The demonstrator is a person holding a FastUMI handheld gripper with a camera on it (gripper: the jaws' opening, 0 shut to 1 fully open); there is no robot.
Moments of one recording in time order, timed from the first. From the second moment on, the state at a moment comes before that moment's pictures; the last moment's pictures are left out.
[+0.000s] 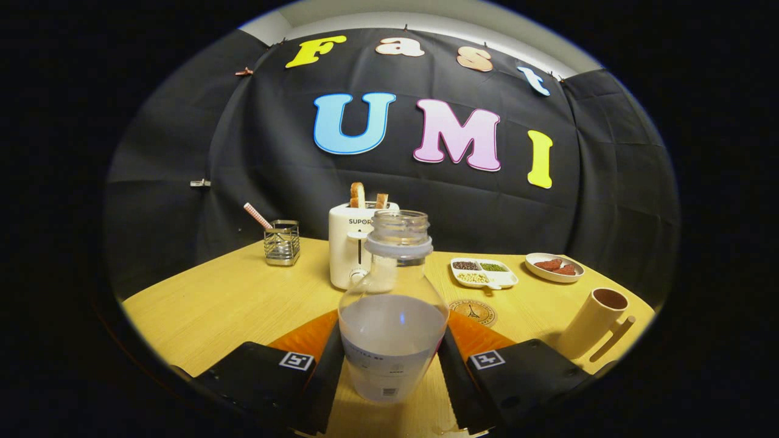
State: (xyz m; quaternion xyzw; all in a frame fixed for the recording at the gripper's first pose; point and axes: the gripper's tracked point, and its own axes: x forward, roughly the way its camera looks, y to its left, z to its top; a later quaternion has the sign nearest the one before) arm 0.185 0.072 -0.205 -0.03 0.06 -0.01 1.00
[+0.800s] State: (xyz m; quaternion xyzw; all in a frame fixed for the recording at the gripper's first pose) arm 0.125 0.011 -0.106 0.18 0.12 0.03 0.98
